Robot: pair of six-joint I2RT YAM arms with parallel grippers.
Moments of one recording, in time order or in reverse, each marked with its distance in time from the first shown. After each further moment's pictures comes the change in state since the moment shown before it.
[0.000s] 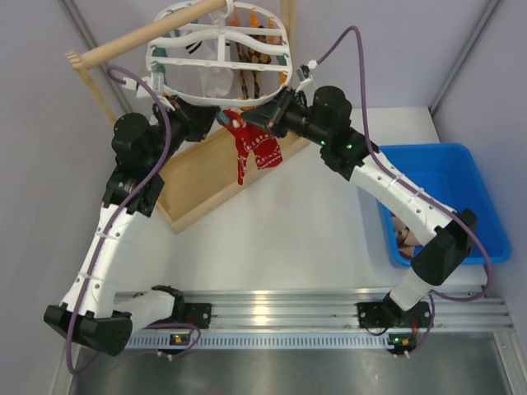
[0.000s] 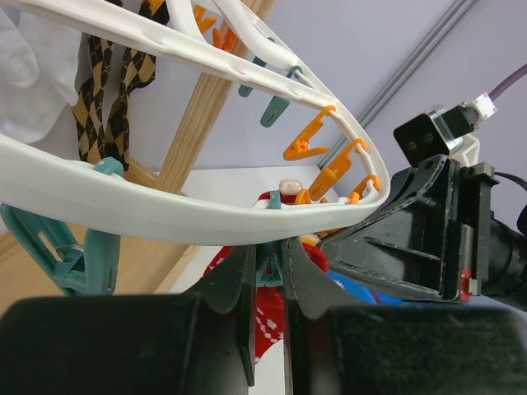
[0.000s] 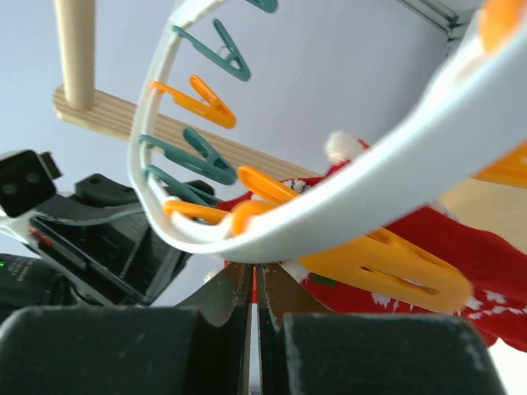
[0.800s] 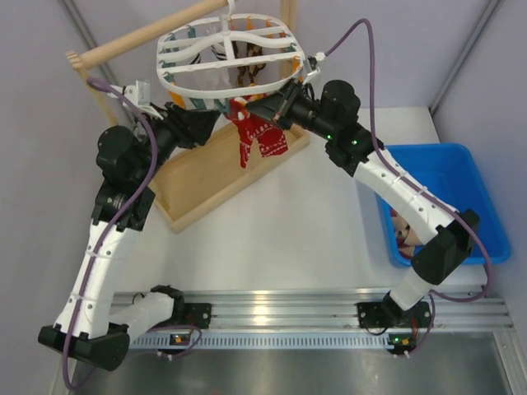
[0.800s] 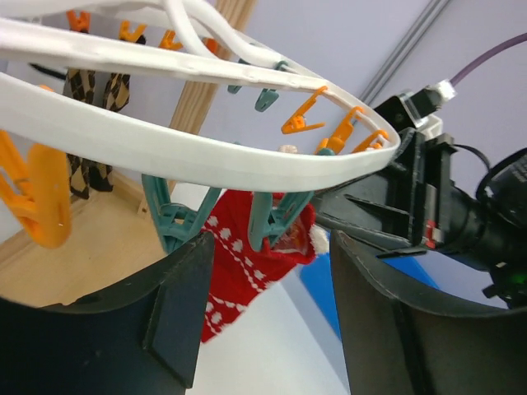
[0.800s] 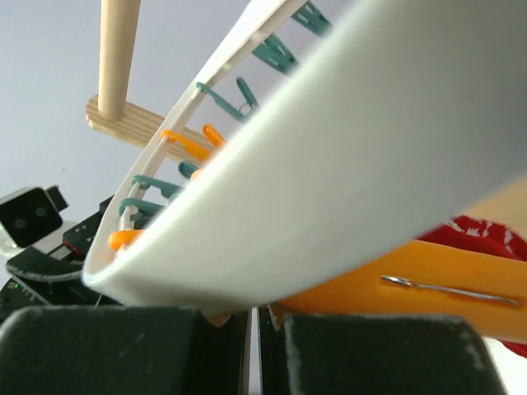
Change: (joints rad) left arm 0.006 -0.084 -0.030 0.004 0.027 -0.009; right arm -0.037 0.005 0.033 0.045 -0.046 0.005
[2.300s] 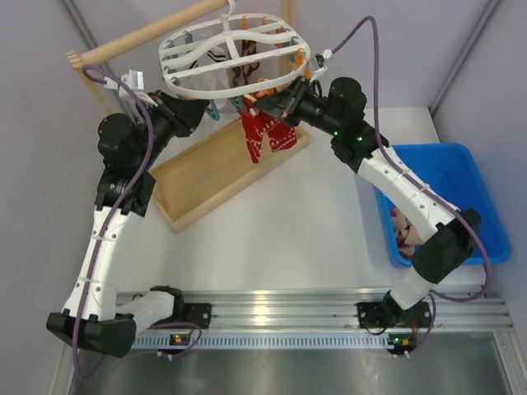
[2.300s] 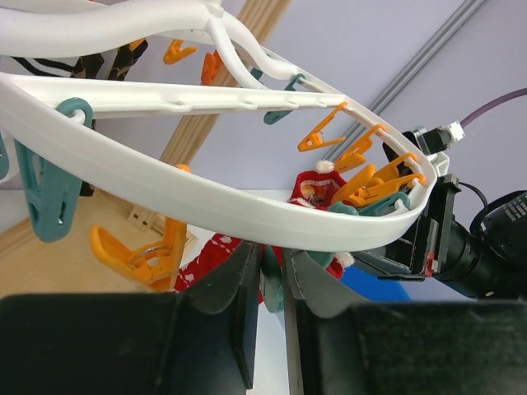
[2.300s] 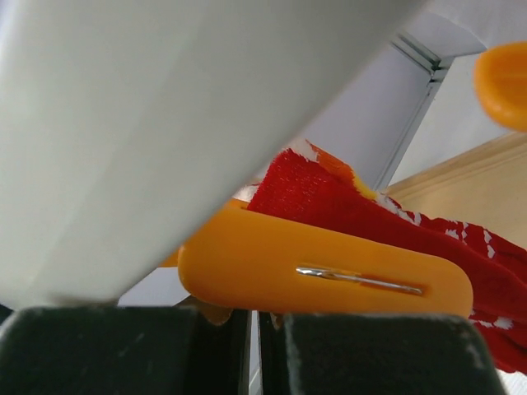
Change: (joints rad) left arm 0.084 0.067 0.032 0.054 0.055 -0.114; right arm -0.066 0.001 -0.013 0.007 -0.035 -0.053
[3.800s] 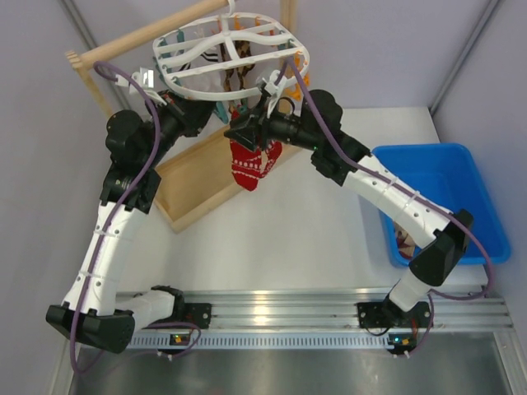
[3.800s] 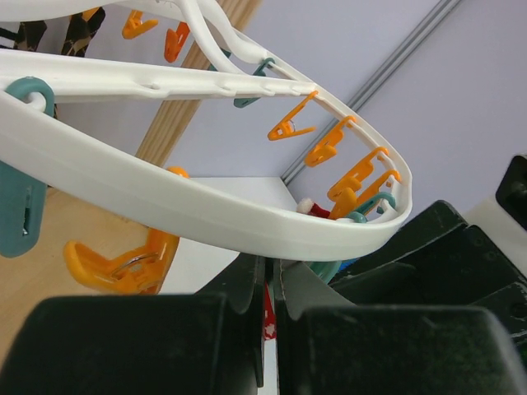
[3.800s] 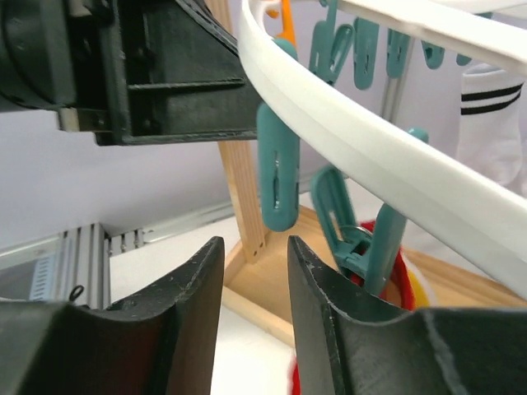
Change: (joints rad) left arm -0.050 0.030 0.015 -0.009 -0.002 -0.009; right arm 0.203 0.003 0.047 -0.032 -0.098 -0.916
